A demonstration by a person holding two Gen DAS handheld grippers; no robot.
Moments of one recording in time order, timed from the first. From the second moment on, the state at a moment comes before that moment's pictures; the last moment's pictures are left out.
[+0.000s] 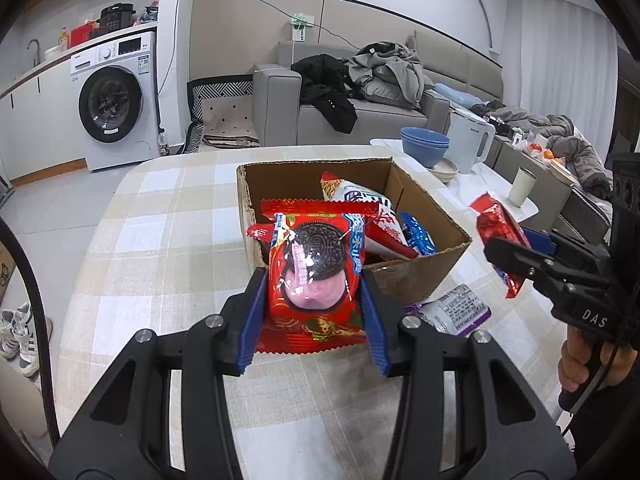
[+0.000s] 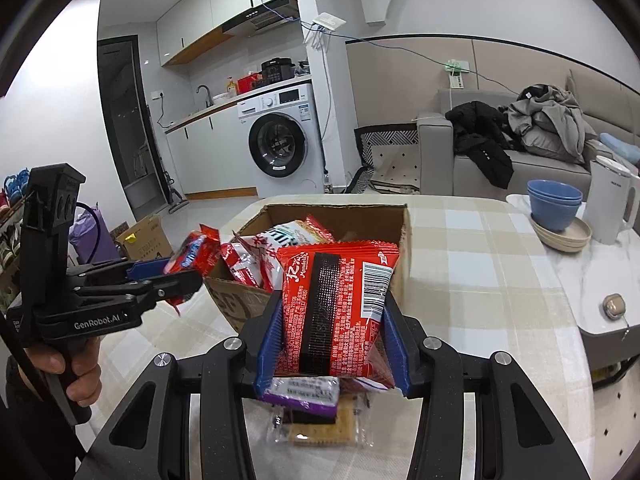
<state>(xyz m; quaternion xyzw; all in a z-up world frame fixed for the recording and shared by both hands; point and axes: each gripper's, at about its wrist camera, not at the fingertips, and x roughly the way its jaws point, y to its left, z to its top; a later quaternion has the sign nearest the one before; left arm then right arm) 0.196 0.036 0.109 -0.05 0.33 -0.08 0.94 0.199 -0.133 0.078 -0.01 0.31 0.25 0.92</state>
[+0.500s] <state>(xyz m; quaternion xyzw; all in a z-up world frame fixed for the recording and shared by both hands) 0.238 0.022 0.101 -0.04 0.34 -0.08 0.94 0.228 -0.104 0.073 -0.01 0.32 0.26 0.91</state>
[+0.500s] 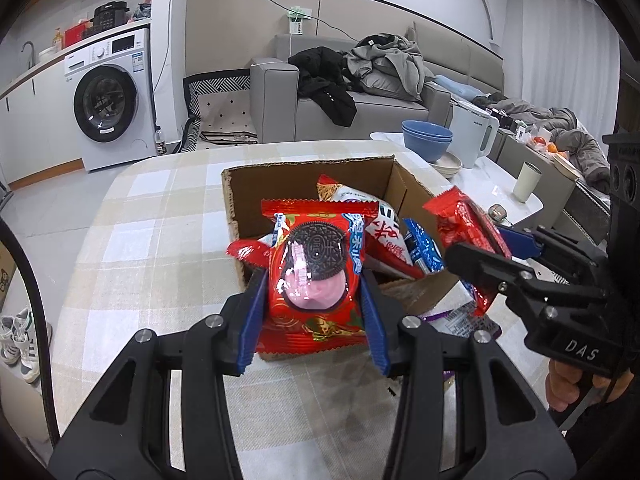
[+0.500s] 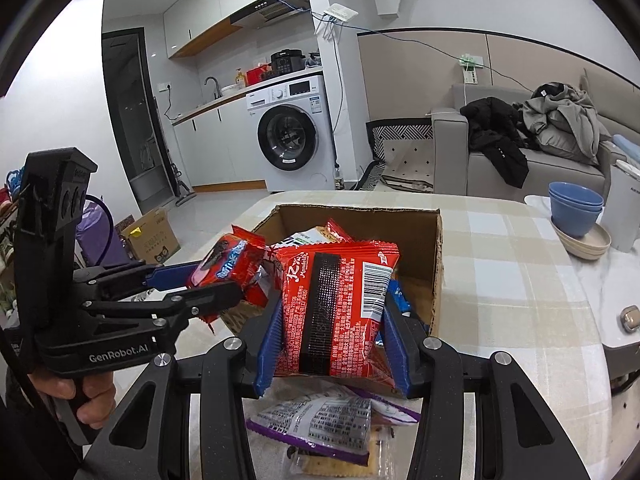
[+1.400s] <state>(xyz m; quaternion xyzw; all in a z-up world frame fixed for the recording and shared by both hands) 0.296 -0.001 0.078 -0.02 0.34 -0.09 0.94 0.267 -0.100 0.051 -0.04 0.34 0.24 0.91</state>
